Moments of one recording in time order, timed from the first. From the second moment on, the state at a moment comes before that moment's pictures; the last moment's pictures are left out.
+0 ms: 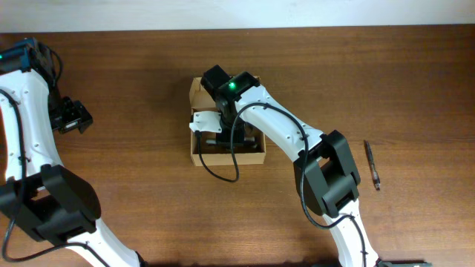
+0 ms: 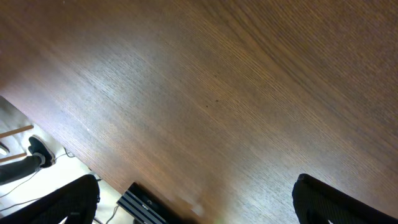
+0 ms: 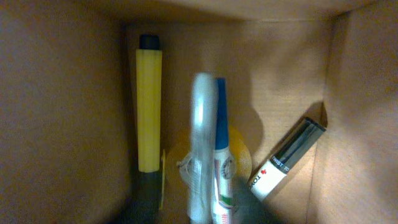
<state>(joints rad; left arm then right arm) 0.36 1.98 1.96 -1.61 -0.31 -0.30 0.65 2.29 1.99 -1.19 -0.19 -0.90</state>
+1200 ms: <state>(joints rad) 0.36 1.98 1.96 -1.61 -0.30 -0.30 0.05 1.68 1.81 -1.40 0.10 -0.02</state>
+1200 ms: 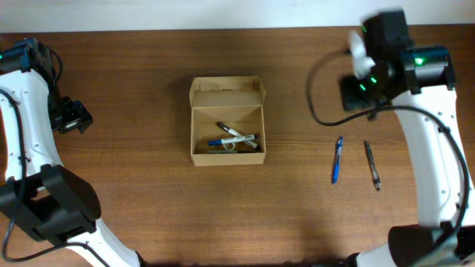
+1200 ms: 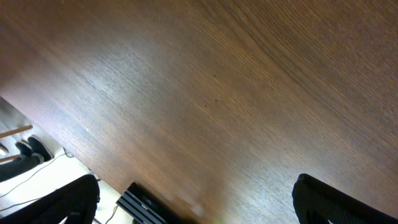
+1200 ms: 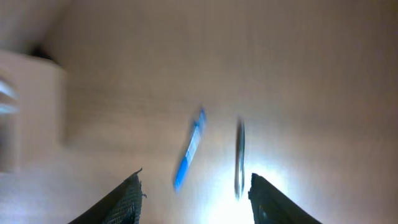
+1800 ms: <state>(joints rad) 0.36 1.98 1.96 -1.61 -0.30 -0.30 -0.09 1.71 1.05 -0.88 -0.09 0.18</state>
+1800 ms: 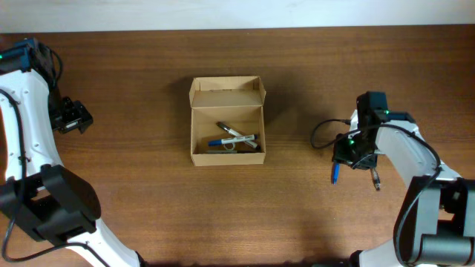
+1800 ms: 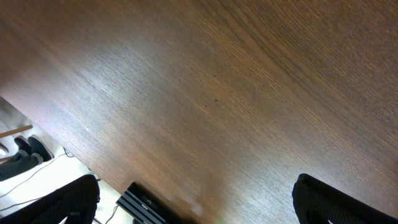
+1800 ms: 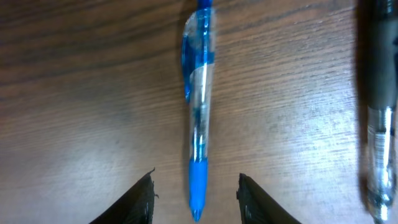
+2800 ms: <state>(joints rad) 0.36 1.98 1.96 -1.61 -0.30 -0.30 -0.09 1.72 0.93 -0.73 0.02 0.28</state>
